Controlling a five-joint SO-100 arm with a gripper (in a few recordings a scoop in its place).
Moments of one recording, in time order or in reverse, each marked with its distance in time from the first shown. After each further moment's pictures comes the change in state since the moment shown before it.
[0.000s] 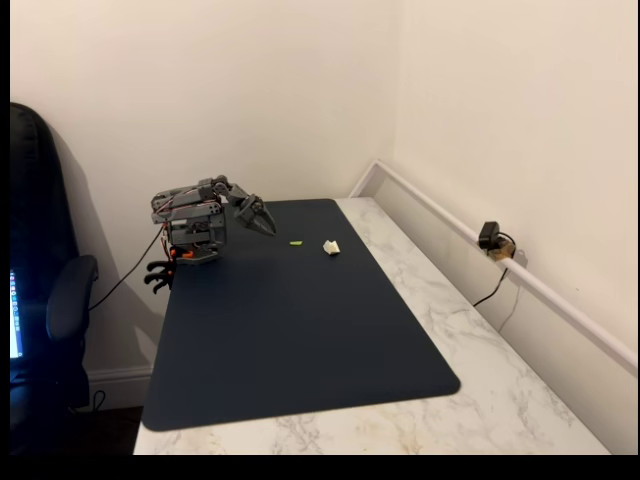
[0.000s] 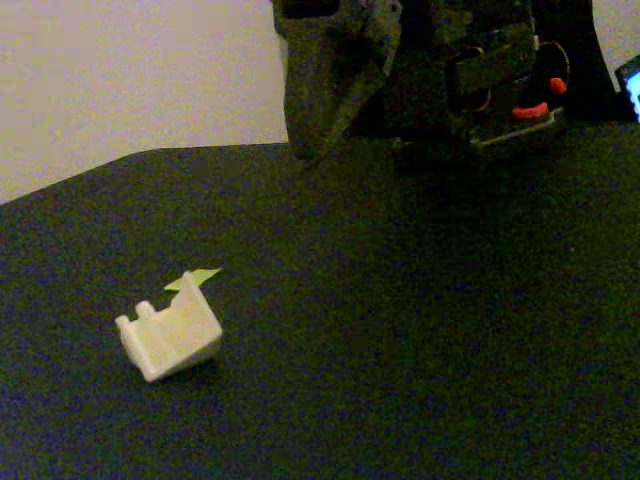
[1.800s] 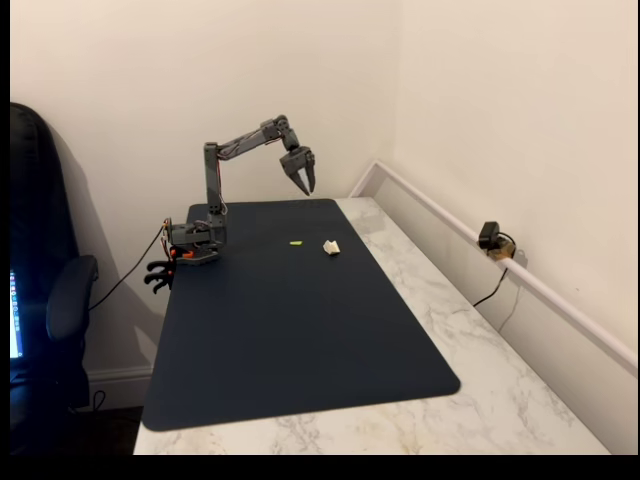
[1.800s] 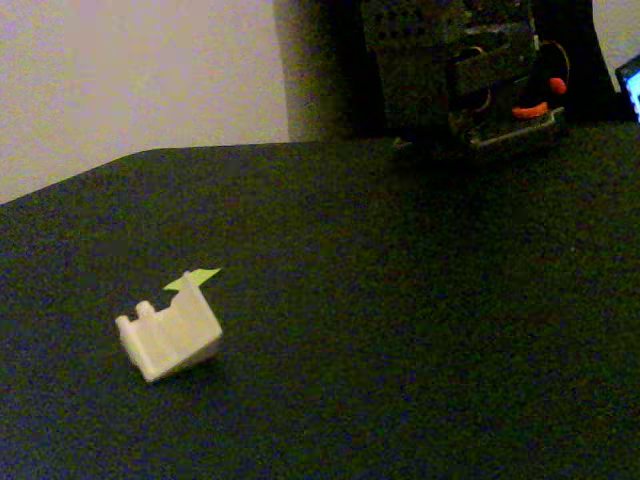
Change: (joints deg) arm -0.4 -102.4 -115.4 36.0 21.4
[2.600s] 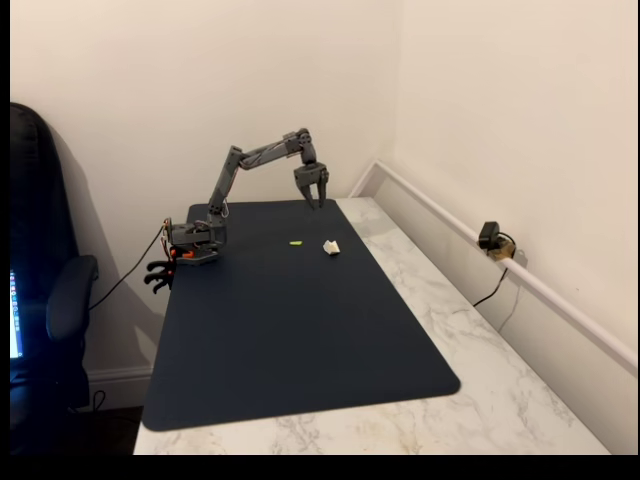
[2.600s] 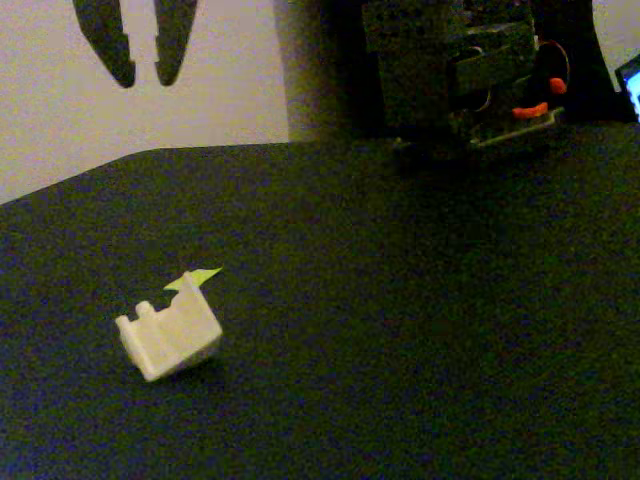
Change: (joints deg) arm -0.8 -22.5 -16.4 6.4 -0.1
